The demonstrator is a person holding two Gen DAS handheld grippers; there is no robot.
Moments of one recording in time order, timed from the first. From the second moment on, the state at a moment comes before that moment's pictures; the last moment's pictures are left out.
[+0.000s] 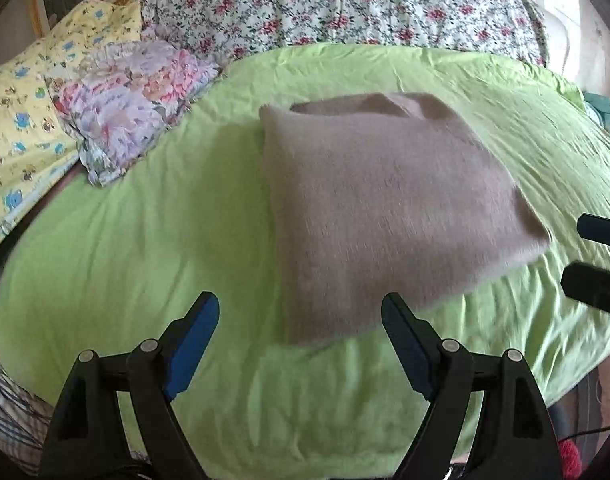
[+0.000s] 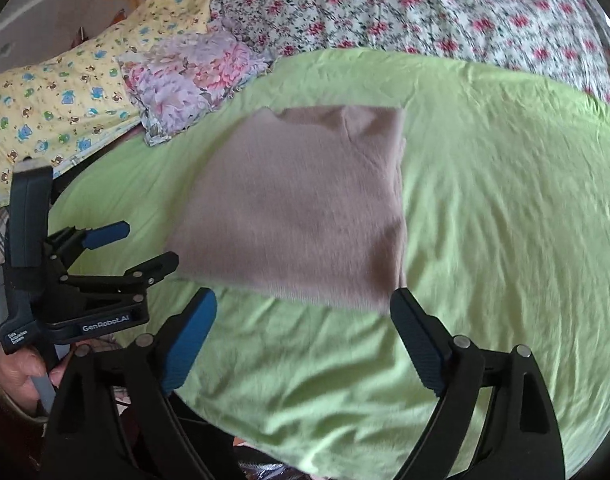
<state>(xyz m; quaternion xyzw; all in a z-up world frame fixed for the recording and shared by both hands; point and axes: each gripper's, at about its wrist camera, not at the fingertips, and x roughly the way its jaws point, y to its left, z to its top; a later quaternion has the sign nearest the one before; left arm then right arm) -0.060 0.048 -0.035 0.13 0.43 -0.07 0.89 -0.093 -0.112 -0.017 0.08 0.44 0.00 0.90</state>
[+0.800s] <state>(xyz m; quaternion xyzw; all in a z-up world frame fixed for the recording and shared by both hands) -0.030 0.040 -0.028 0.12 0.44 -0.07 0.89 -0.048 -0.122 -0.019 0.08 0.48 0.01 0.87</state>
